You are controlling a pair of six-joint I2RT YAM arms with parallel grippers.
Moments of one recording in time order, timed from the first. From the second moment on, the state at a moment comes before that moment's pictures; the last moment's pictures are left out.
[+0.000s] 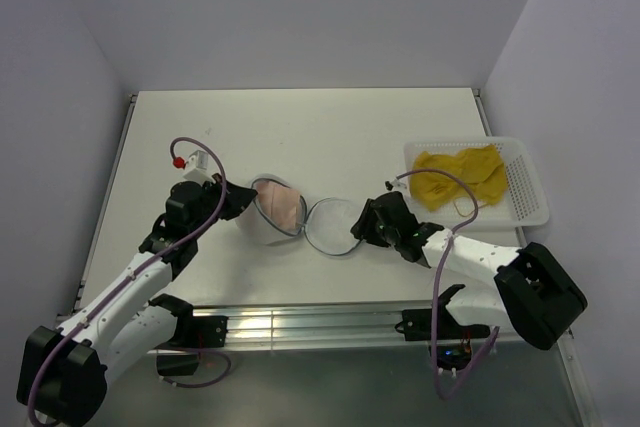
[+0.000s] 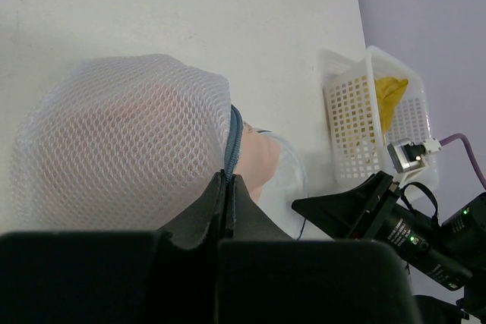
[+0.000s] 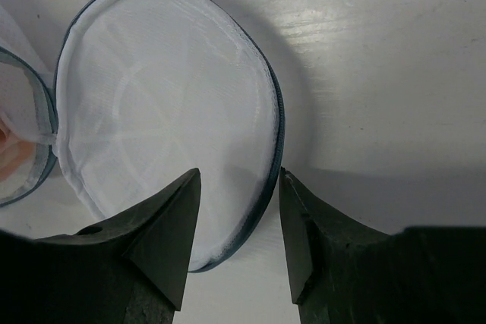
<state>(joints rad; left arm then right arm) -0.39 0.87 0.45 0.12 0.12 -0.82 0.62 1.20 0.41 0.00 0.12 0.84</state>
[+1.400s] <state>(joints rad) -0.48 0.80 0.53 0.01 0.02 -0.77 0.84 1.23 1.19 -0.62 0.40 0.40</state>
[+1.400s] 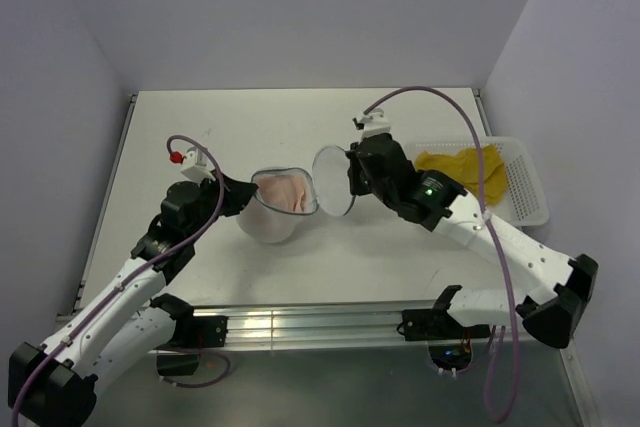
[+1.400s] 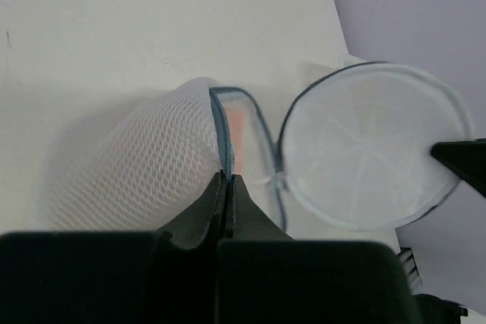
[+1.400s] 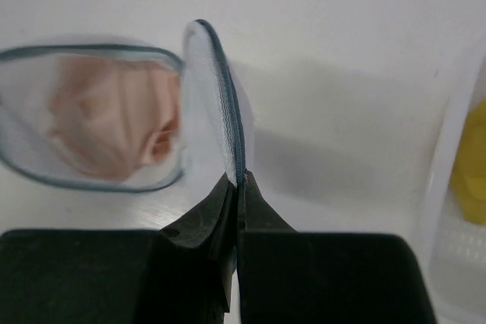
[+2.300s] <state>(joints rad) -0.34 0.96 0.55 0.04 -0.04 -0.78 0.77 1.21 0.76 -0.13 0.10 0.61</state>
